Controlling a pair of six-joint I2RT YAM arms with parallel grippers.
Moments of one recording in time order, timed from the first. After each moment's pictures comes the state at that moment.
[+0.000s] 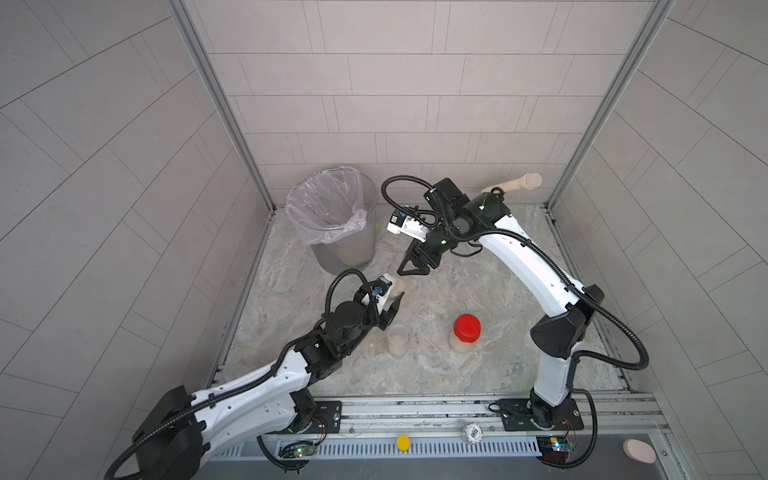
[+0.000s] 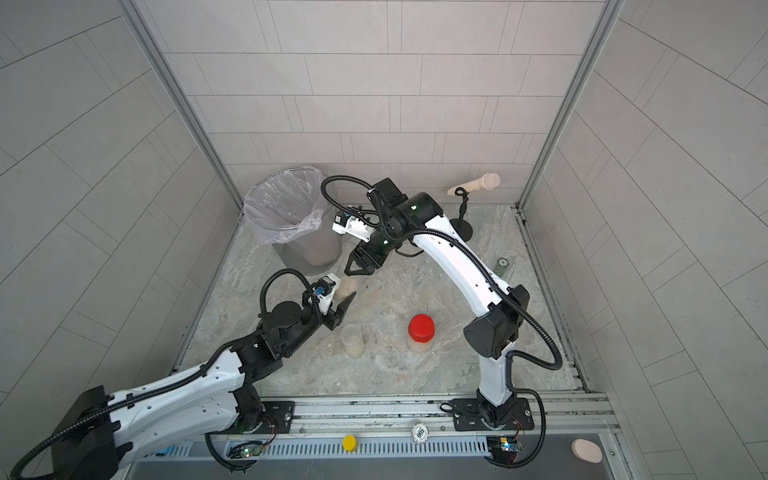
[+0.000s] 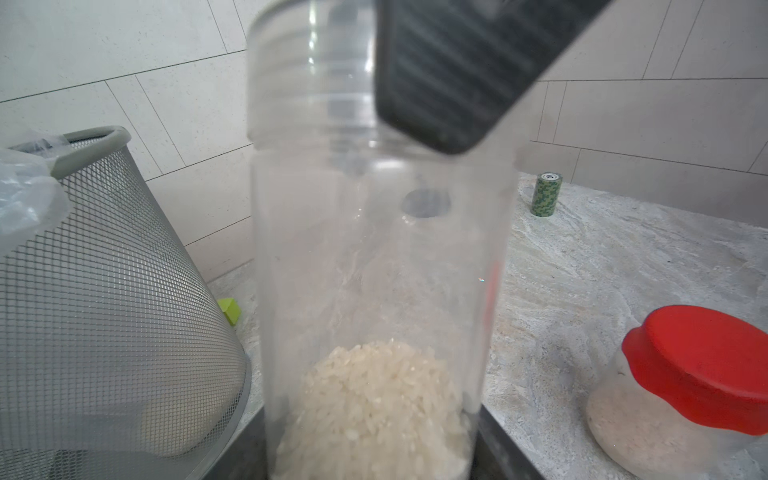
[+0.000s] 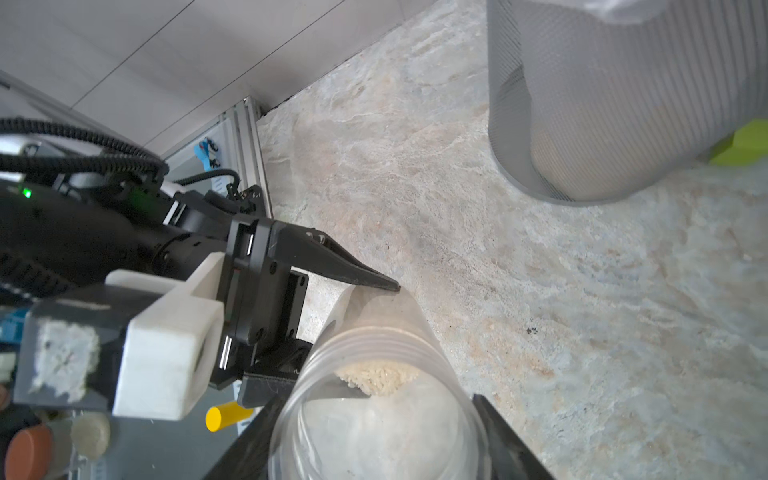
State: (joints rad) left arm -0.86 0.91 0.42 0.32 -0.27 0.12; right arm 0.62 1.89 2.19 -1.36 -0.62 -0.40
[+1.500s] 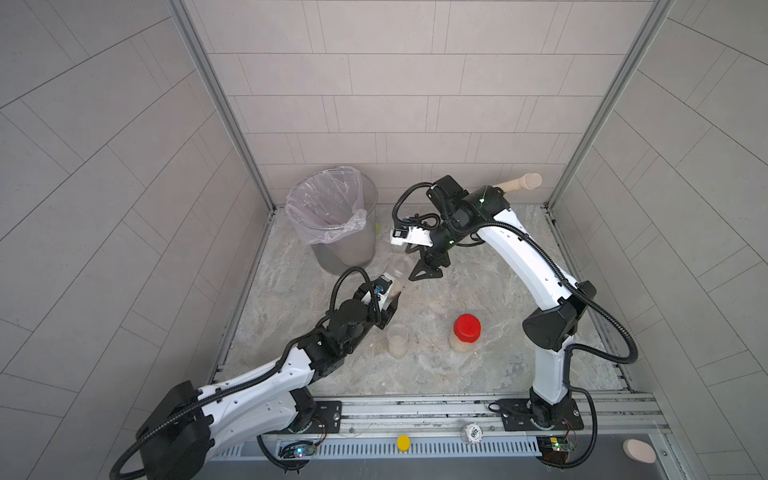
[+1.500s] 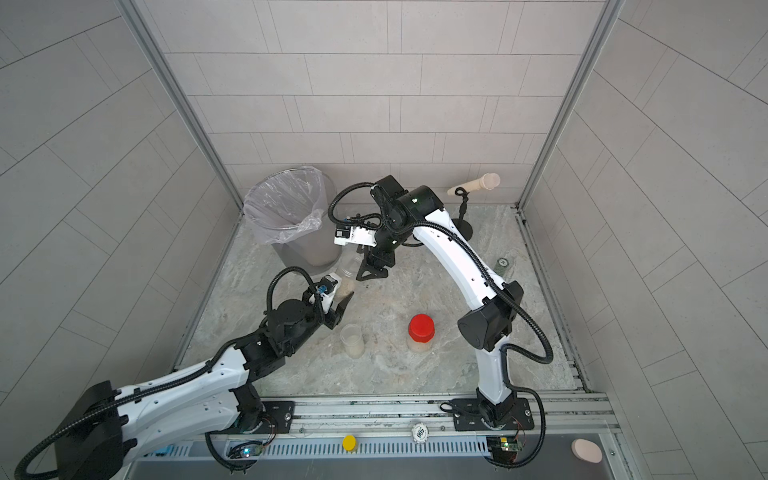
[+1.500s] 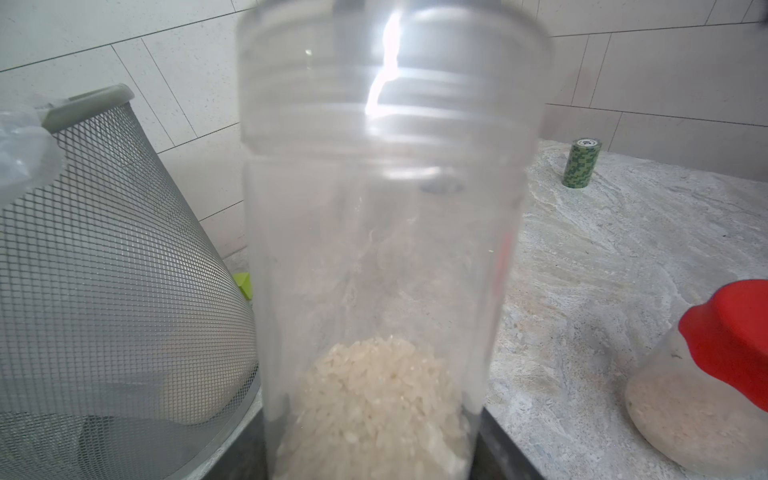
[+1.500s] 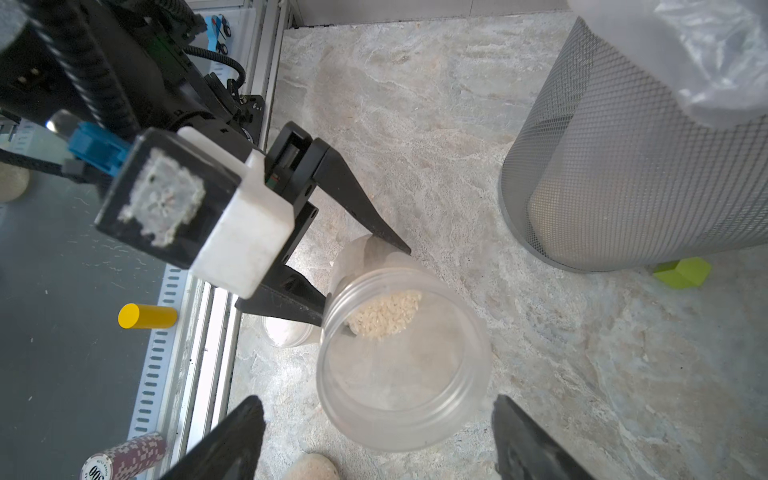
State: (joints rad) left arm -0.85 0.95 0.42 0.30 -0.32 0.13; right arm 0.58 1.95 2.29 -1.50 -0.62 -0.84
